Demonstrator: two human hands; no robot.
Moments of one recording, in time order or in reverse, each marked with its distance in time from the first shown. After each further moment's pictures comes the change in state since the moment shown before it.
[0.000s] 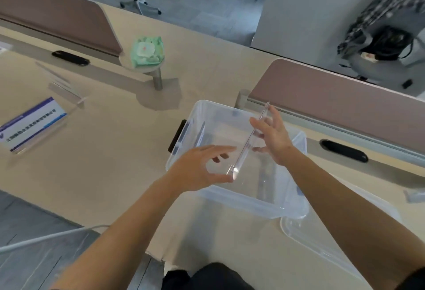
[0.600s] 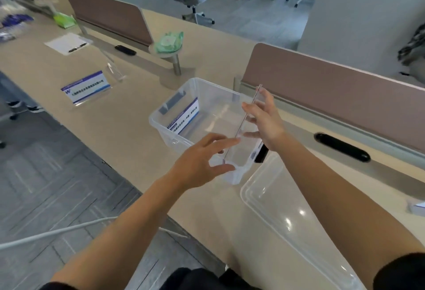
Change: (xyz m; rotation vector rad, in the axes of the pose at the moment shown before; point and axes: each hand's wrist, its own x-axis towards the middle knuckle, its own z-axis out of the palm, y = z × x) left_hand -0.033 0.181 0.167 0.248 0.220 -0.127; right_hand -0.074 0.010 -0.153 0.005 -0.382 -0.148
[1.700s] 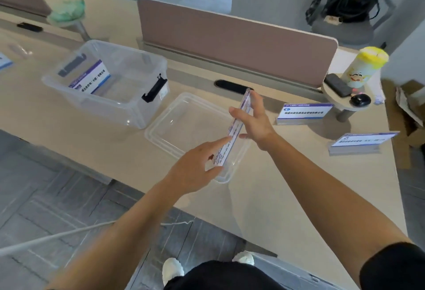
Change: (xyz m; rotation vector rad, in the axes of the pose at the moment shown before) left_hand -0.077 0.278 0.252 -0.120 -0.247 -0.050; right_hand -0.262 0.084 -0.292 -0.137 0.202 -0.006
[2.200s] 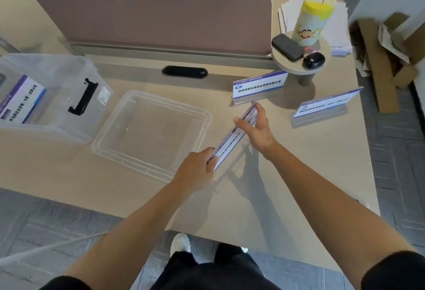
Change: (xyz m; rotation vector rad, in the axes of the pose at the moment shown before) left_hand 0.107 0.048 0.145 0.268 -0.172 -0.249; right_hand 0.013 0.127 -0.167 -0.008 0.183 0.190
